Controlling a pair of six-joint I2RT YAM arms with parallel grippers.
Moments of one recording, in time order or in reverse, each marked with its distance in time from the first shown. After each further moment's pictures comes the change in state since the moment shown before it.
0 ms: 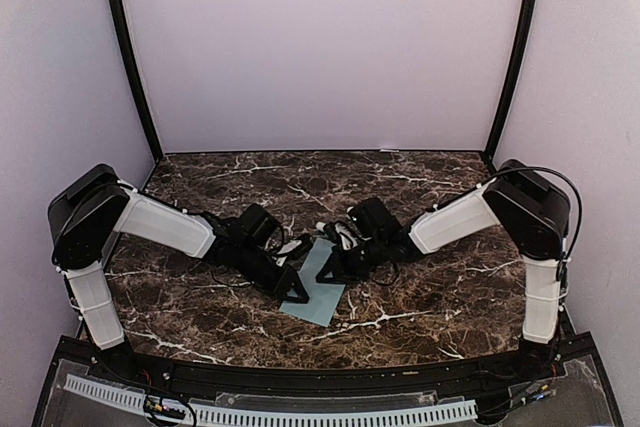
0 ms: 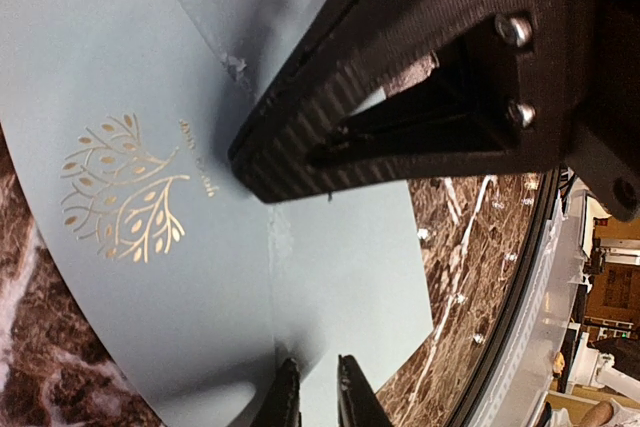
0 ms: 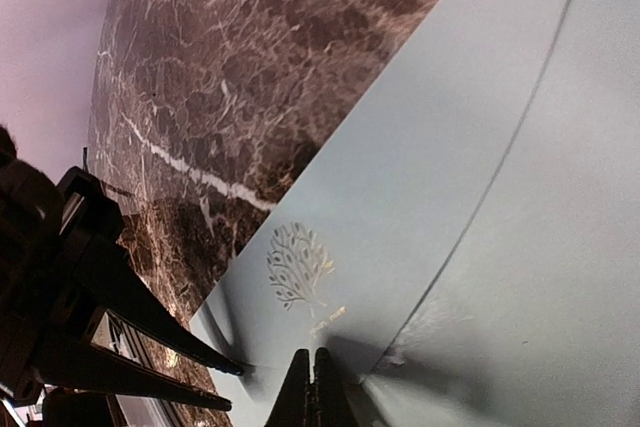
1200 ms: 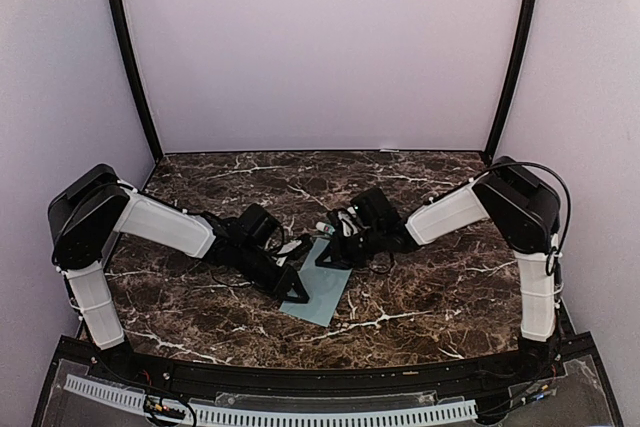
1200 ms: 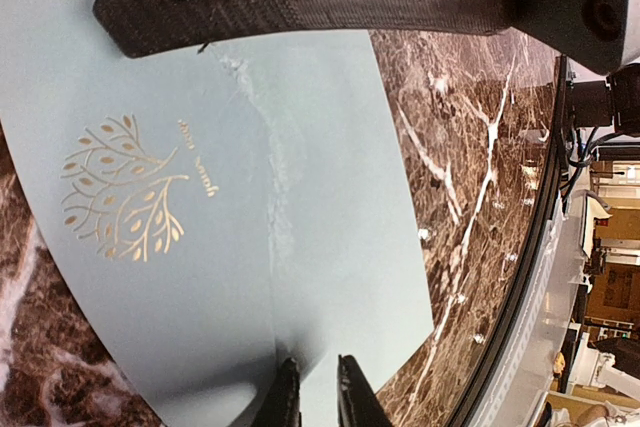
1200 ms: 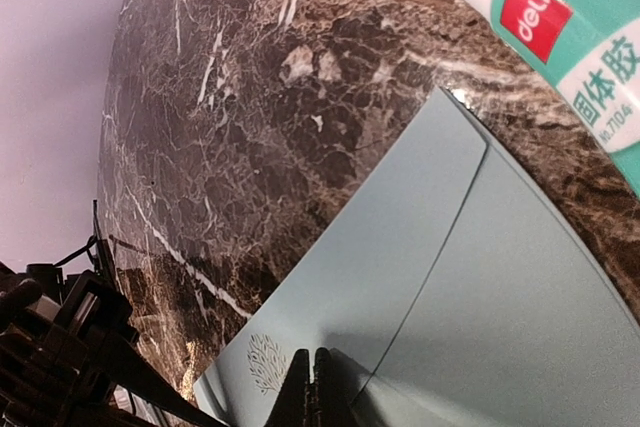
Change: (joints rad) left arm 0.000 0.000 0.000 0.000 -0.002 0.000; right arm -0.066 0.075 0.080 0.048 0.015 0.033
